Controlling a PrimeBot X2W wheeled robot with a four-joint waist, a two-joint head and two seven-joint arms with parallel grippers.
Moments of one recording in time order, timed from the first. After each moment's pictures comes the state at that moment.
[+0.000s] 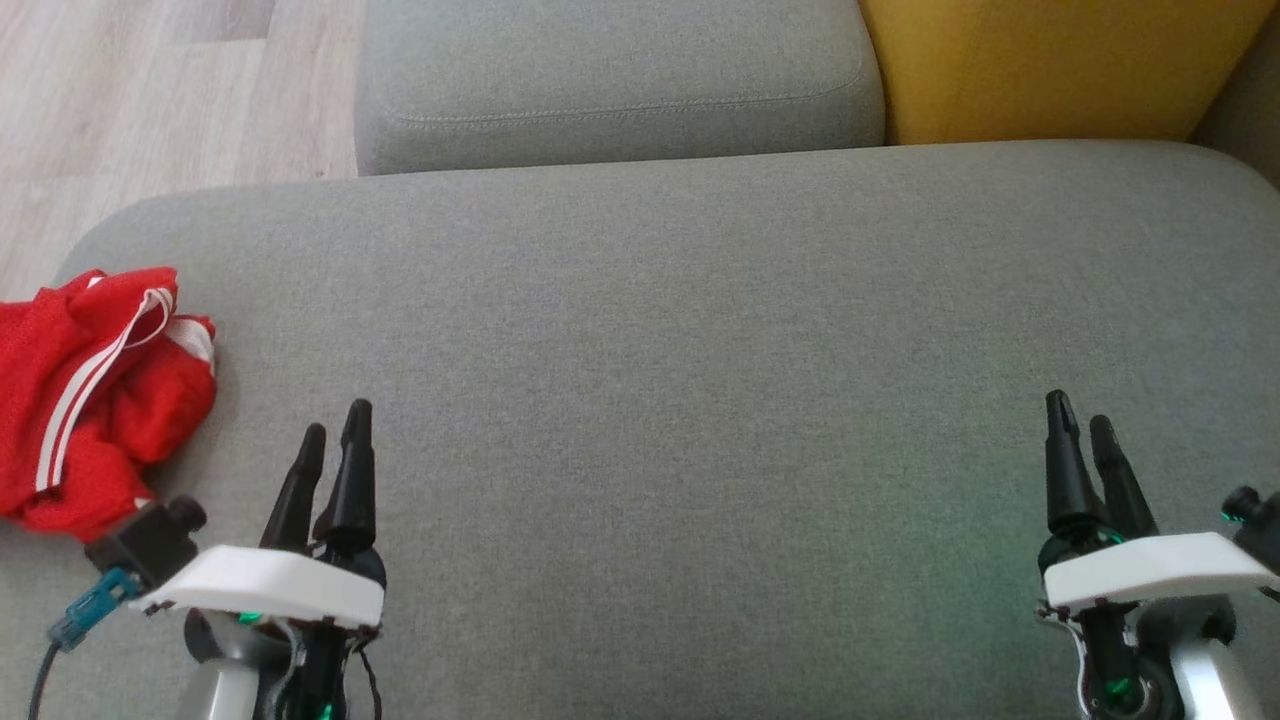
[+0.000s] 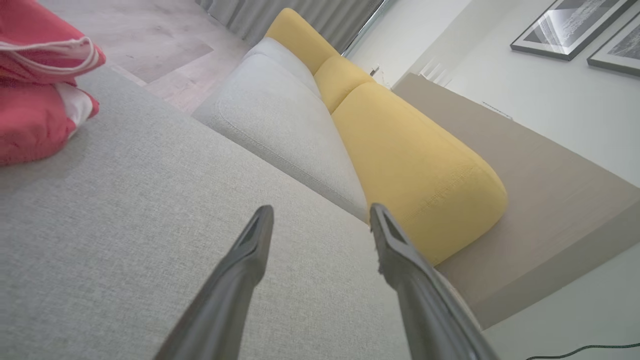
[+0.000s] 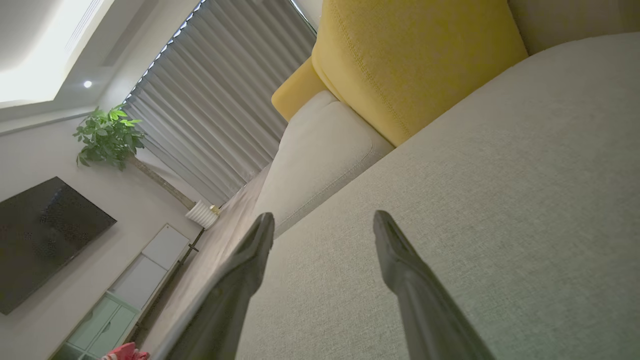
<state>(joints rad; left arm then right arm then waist) -0.02 0.06 -0.08 0.15 -0.78 -0.10 -0.08 -0.01 -0.08 -0.01 0.18 0.78 0.12 -0.03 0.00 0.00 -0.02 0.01</state>
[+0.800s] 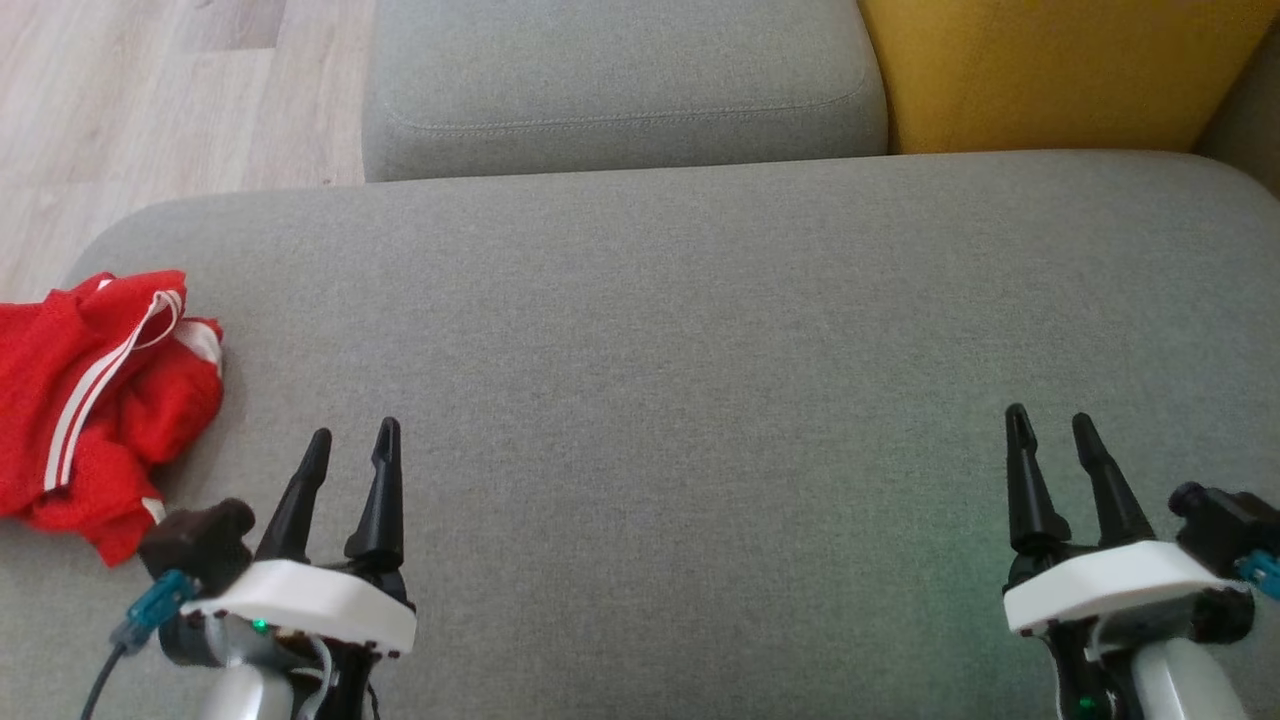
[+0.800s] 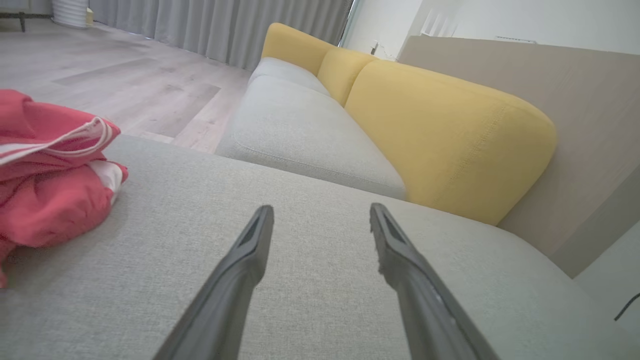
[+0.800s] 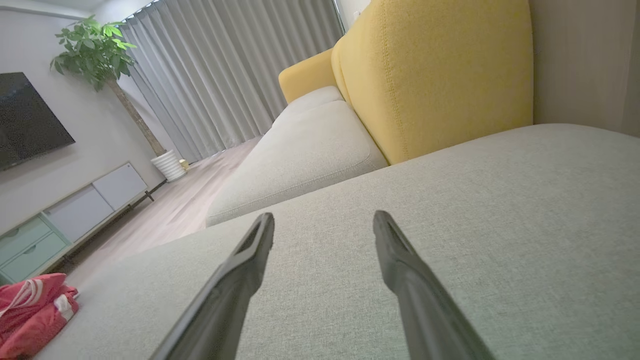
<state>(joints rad) 0.00 0.10 -0.15 0.14 -0.48 -0.04 -0.14 -0.01 -0.08 0.02 0.20 0.46 0.12 -0.08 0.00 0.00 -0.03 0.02</state>
